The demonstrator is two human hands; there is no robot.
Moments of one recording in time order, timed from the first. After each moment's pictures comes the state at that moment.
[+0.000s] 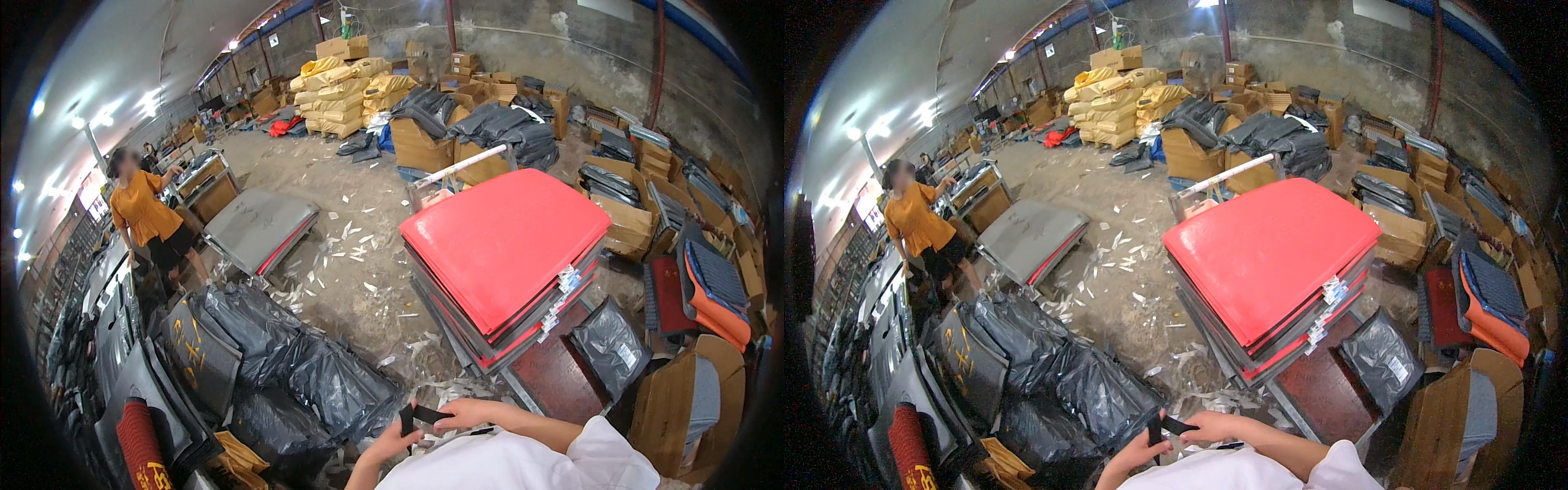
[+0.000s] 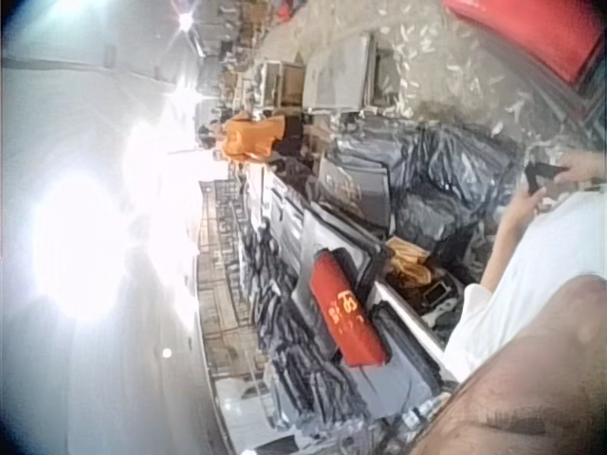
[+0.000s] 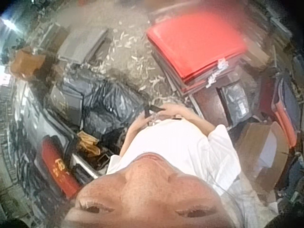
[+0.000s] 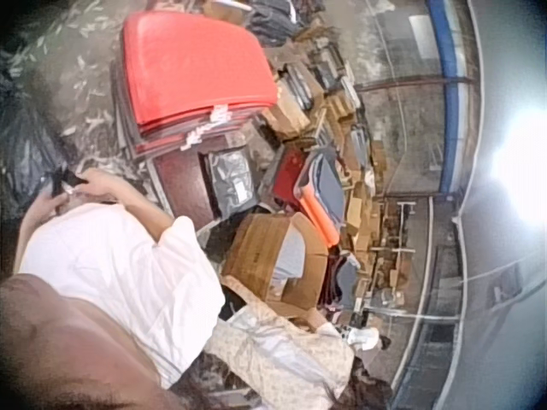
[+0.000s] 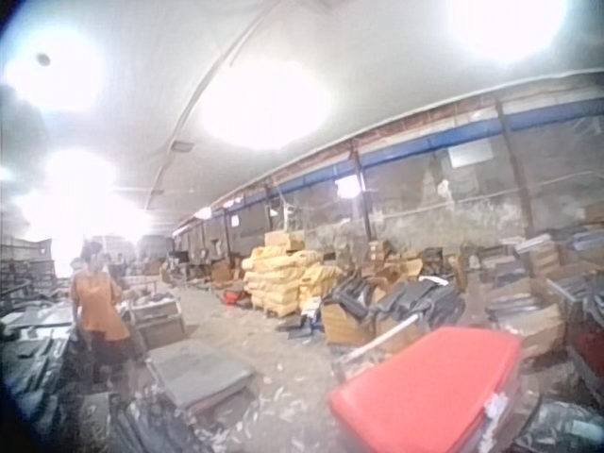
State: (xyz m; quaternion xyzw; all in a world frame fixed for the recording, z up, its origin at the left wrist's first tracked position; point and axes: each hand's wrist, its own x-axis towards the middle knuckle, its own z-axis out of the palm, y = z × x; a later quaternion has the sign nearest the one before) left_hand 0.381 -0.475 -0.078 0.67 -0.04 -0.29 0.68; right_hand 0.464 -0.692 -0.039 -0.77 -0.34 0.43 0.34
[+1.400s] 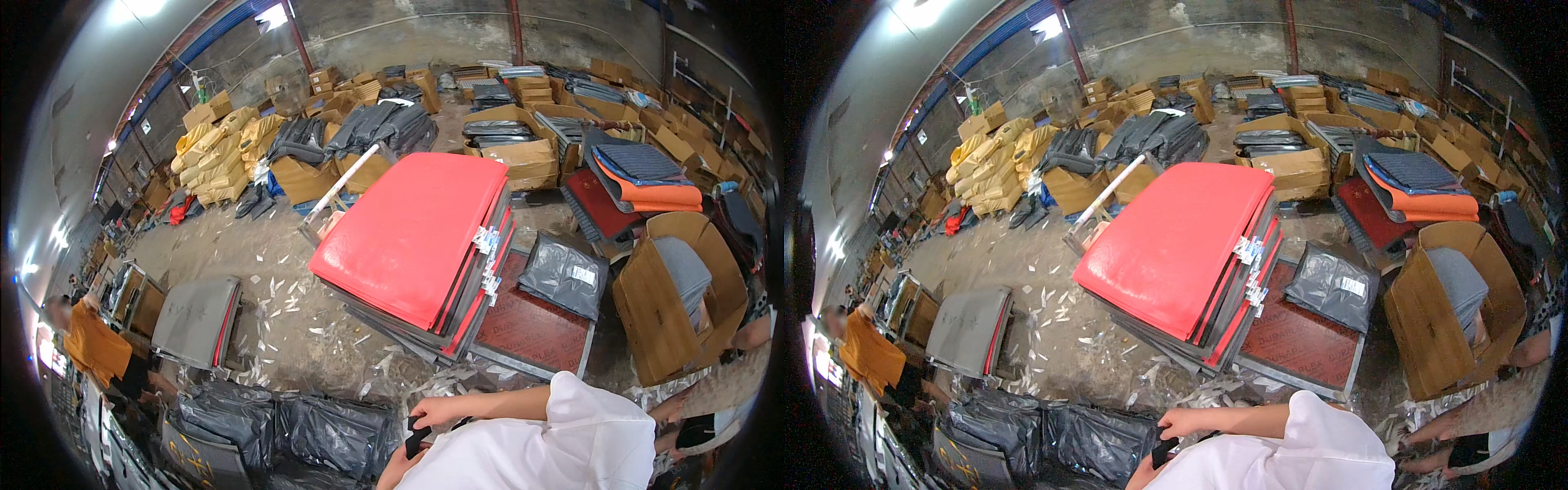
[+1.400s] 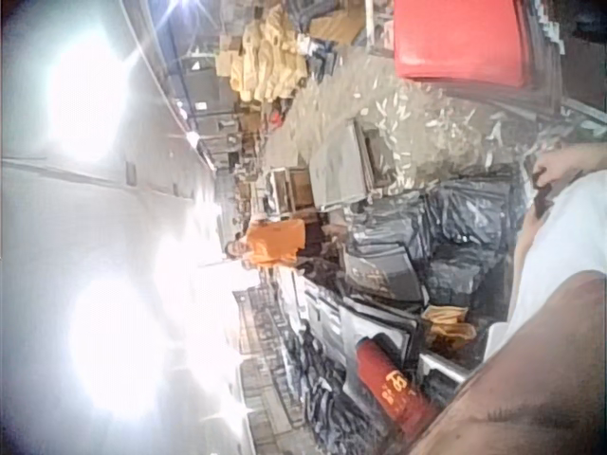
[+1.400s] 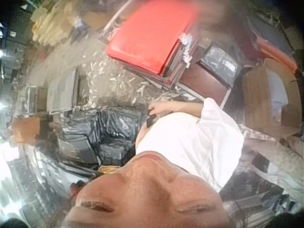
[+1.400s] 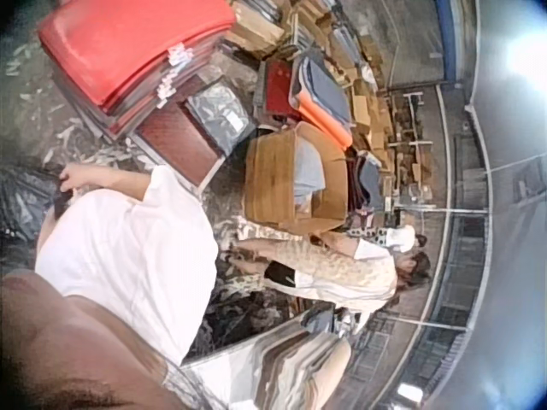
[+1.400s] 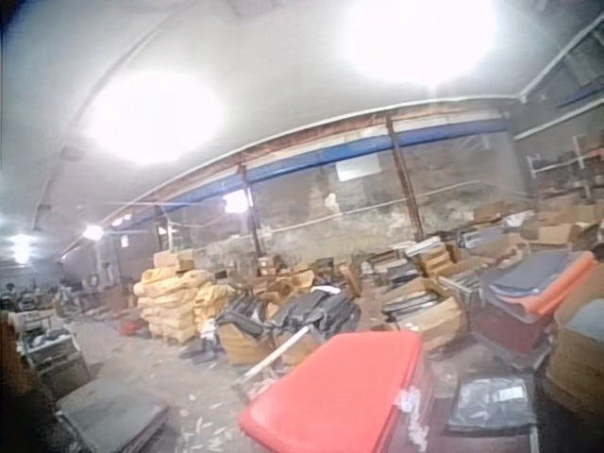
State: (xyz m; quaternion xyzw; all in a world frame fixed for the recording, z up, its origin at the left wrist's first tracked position) left_hand 0.379 -0.498 -0.047 0.71 -0.09 -0.36 0.60; right_hand 0.459 -0.688 -0.097 -0.74 -0.22 0.36 0.53
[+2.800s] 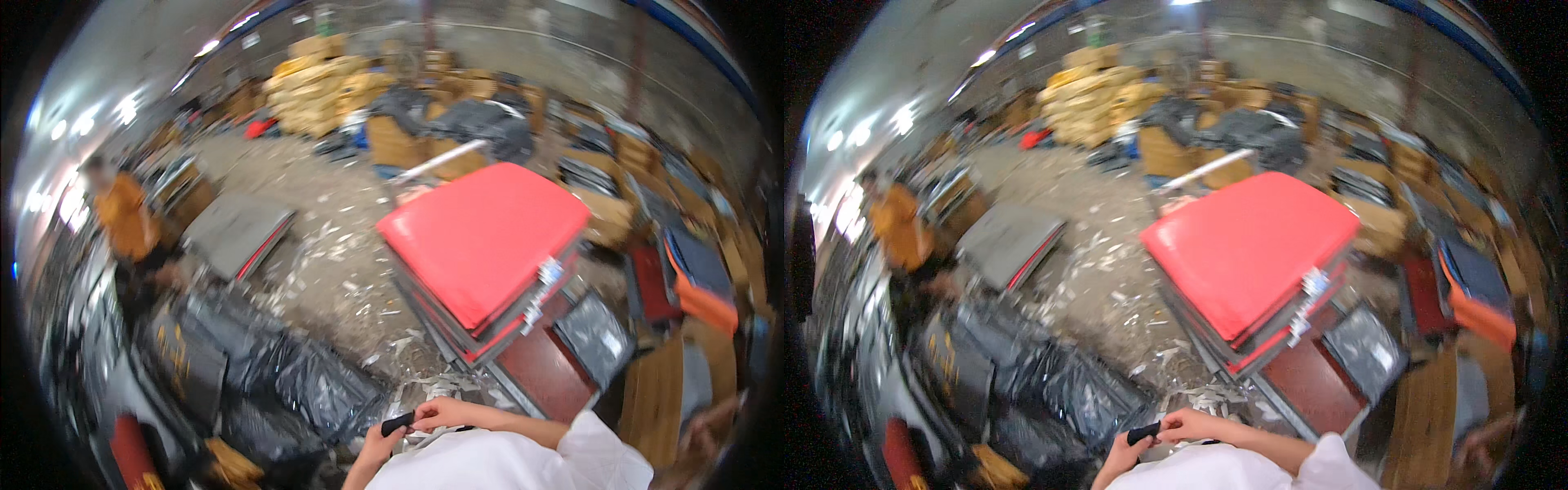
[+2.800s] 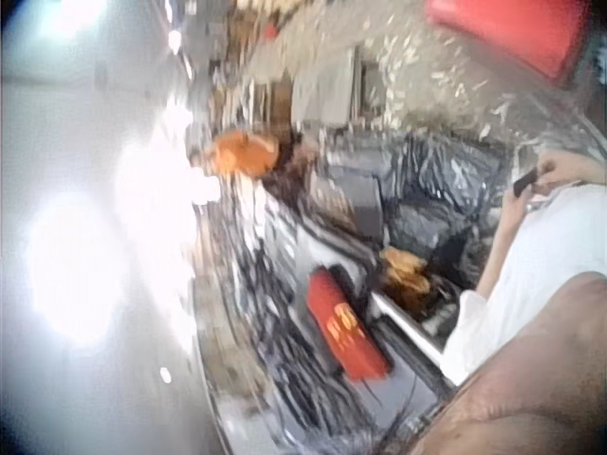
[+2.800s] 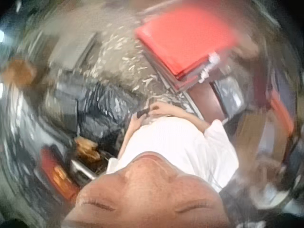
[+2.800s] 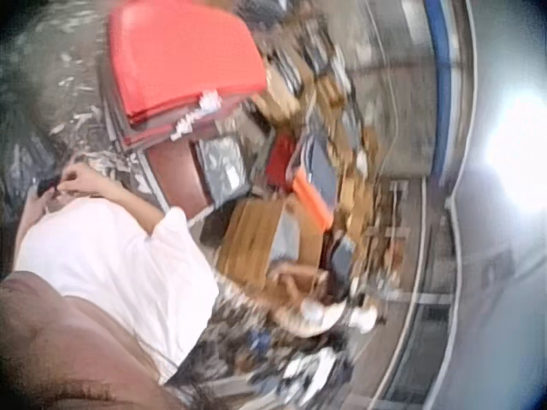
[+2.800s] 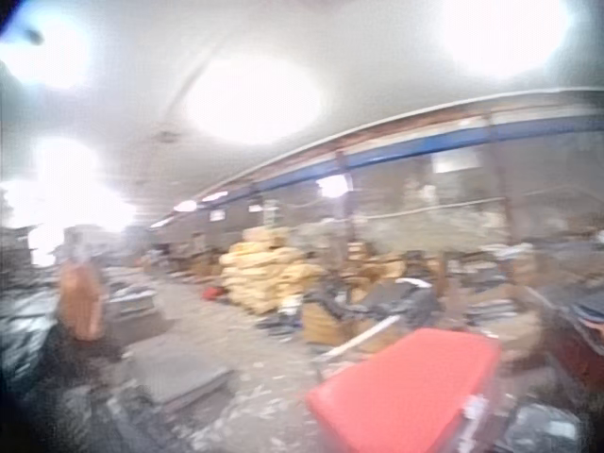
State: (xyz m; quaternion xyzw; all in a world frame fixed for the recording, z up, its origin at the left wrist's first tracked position) left_hand 0.367 -0.477 -0.070 0.65 0.06 -0.18 0.73; right_hand 0.445 -0.675 -0.058 -0.64 -0.17 0.46 0.59
